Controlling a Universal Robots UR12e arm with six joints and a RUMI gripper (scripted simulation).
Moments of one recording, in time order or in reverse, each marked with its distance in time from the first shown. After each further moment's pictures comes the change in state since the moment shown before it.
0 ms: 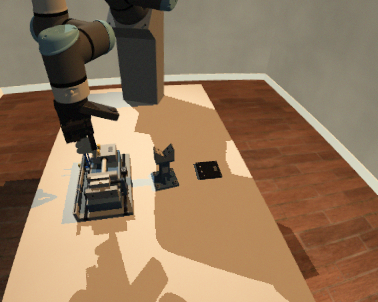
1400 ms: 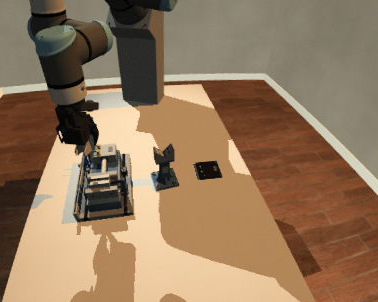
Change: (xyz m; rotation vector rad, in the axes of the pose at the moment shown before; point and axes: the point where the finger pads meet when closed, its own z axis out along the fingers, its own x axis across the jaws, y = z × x) arm -0.011 0.015 0.000 -0.002 -0.002 -1.002
